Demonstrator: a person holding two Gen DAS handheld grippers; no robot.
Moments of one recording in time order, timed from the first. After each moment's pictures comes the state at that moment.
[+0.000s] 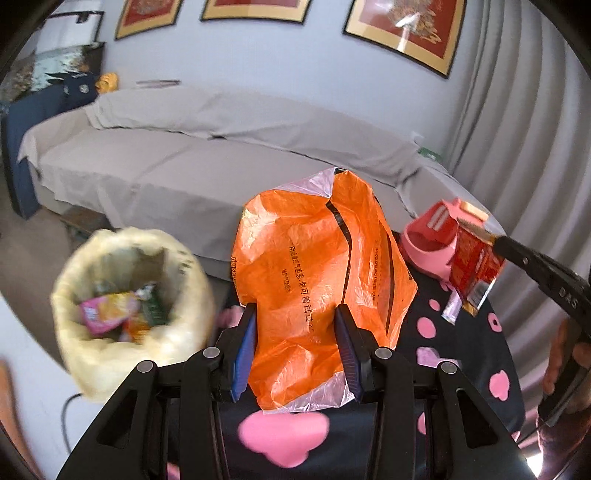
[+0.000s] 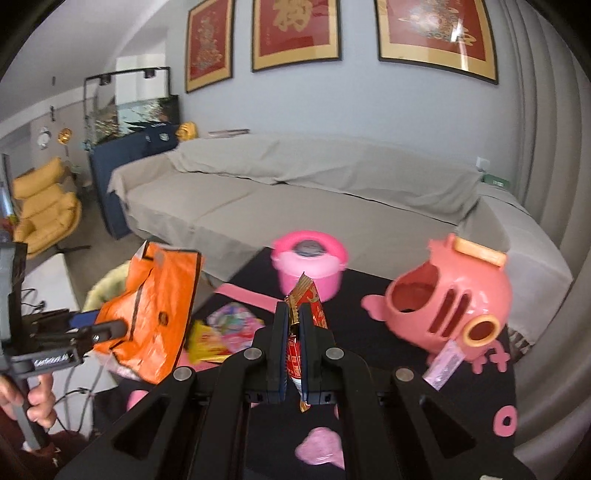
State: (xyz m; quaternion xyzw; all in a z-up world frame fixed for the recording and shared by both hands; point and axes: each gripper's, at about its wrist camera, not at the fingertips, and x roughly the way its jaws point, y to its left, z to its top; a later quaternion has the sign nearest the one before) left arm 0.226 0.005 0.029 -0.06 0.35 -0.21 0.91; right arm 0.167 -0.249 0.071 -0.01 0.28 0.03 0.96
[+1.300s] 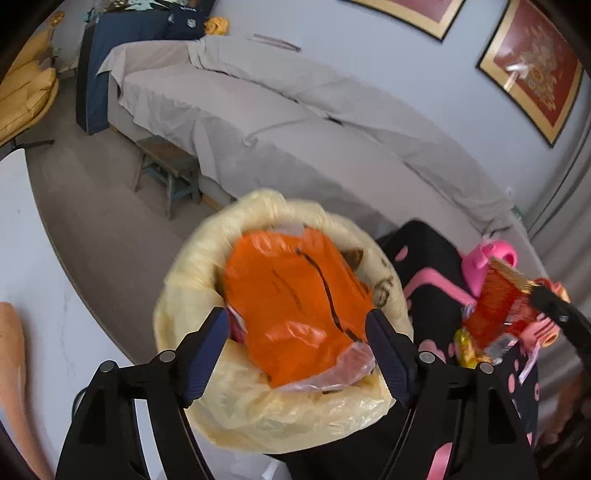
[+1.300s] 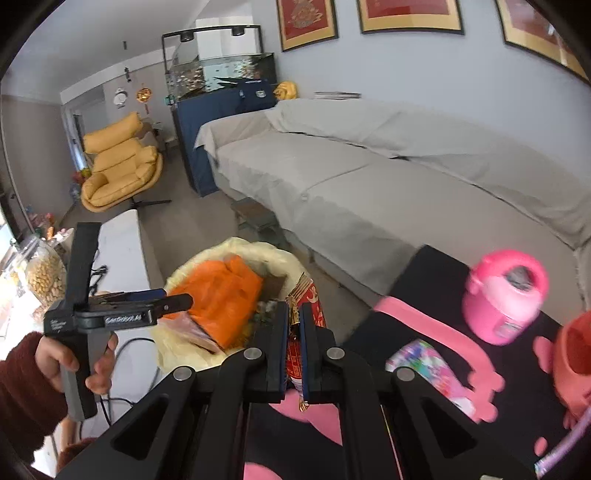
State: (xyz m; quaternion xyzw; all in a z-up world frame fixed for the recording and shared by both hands) left arm 0.333 0.207 -0.054 -0.18 0.40 -0.08 0.89; right arm 0.305 -0.062 0.014 -0.03 0.34 0.22 0.91
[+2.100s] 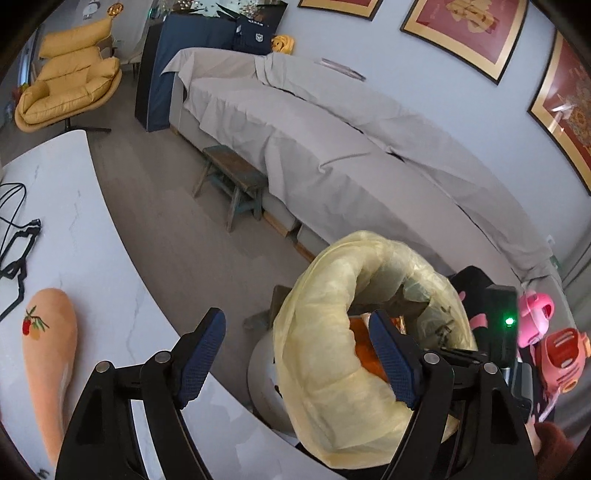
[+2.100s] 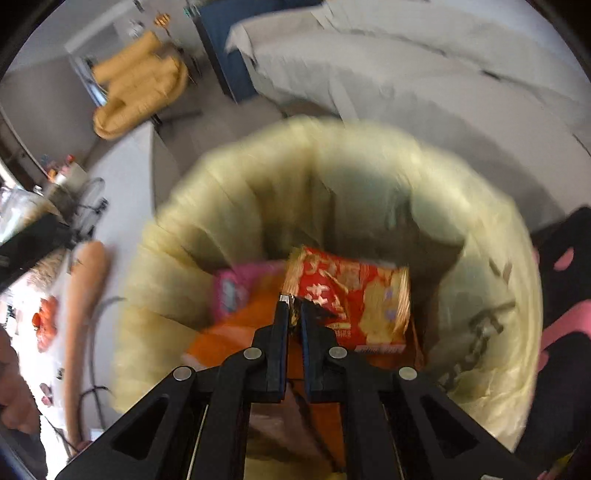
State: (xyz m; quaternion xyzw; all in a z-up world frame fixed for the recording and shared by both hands) left arm 0.320 0.287 -0.070 -0.20 0.38 0.03 0.90; right arm 0.426 0.086 -0.157 -0.07 0.53 0.27 0.80
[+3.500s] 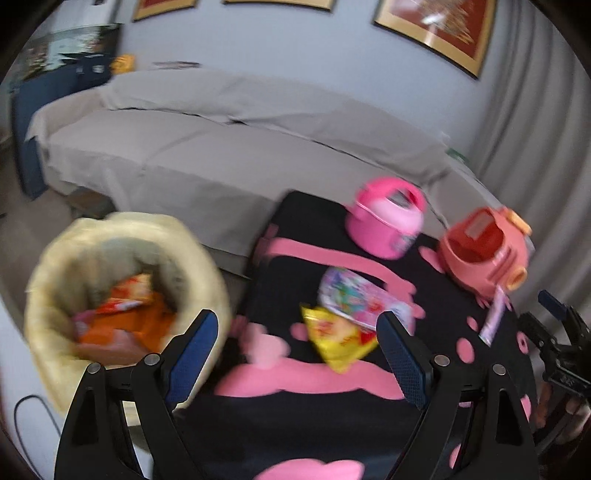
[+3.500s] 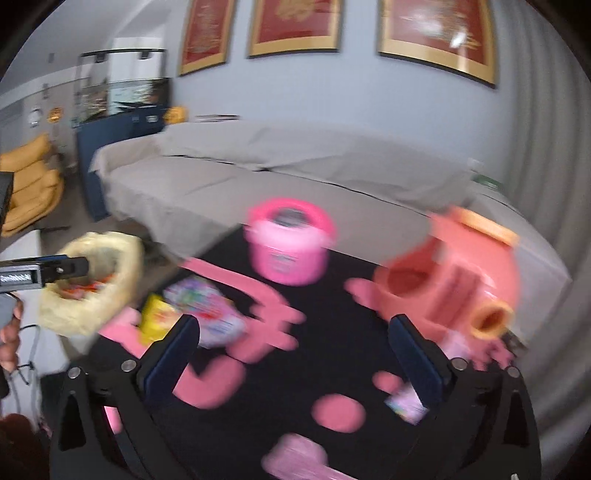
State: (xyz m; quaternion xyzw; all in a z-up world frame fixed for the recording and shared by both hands) left arm 0.306 -0.016 -0.026 -0.07 0.39 -0.20 0.90; right arm 0.199 -0.289 -0.003 -0.05 0.29 -0.05 0.95
